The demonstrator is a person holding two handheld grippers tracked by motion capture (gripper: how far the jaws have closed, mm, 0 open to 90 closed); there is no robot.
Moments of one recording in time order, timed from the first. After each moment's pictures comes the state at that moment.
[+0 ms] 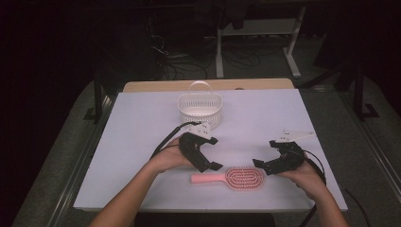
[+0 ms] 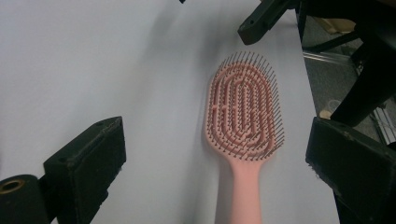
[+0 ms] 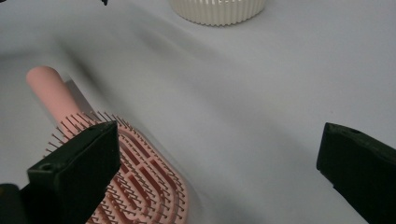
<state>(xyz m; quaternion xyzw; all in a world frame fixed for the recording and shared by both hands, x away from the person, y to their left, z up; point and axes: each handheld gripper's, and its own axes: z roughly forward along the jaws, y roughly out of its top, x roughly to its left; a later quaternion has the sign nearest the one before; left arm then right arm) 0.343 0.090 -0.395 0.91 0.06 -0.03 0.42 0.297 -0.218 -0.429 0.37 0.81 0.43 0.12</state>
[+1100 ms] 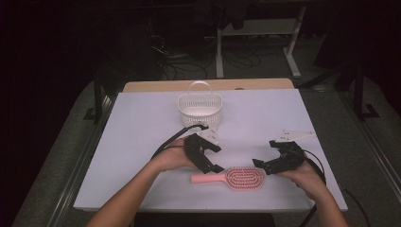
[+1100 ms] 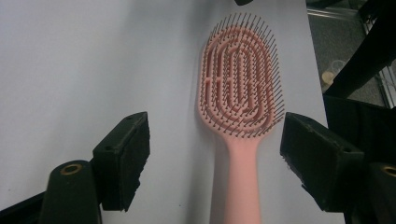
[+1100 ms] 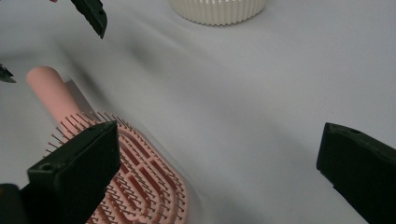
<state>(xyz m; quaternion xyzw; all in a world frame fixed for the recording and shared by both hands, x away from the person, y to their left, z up) 0.339 0.075 -0.397 0.94 0.03 -0.03 0.34 0.297 -0.218 -0.429 0.37 0.81 0.43 0.12</state>
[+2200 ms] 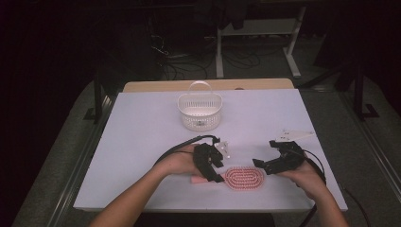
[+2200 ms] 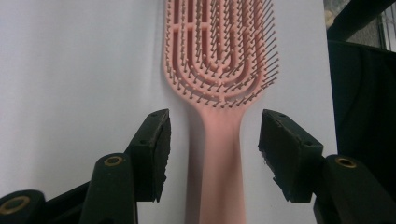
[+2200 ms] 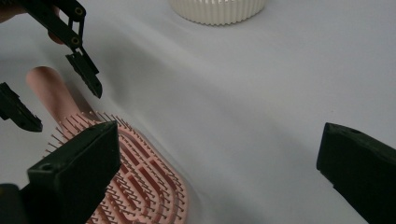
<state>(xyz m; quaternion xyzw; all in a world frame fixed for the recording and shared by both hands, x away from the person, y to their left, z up) 0.326 0.047 -0.420 0.97 0.00 -0.05 0.23 0.298 -0.218 -0.429 0.38 0.81 0.43 0.12</state>
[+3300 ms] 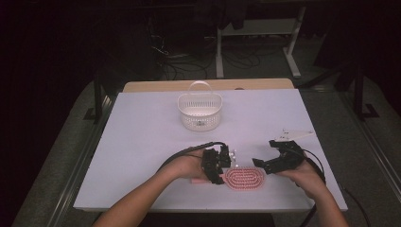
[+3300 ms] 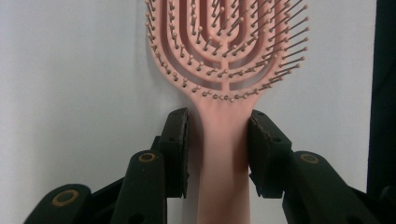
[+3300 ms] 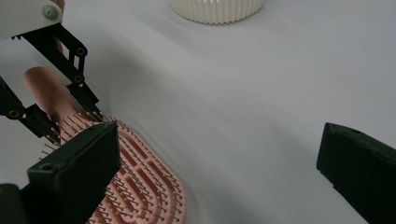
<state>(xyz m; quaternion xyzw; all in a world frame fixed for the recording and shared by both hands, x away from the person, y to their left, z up) 0.319 0.023 -0.433 0.99 -0.01 -0.02 0.12 0.300 -0.218 -0.430 0.38 0.81 0.43 0.12</state>
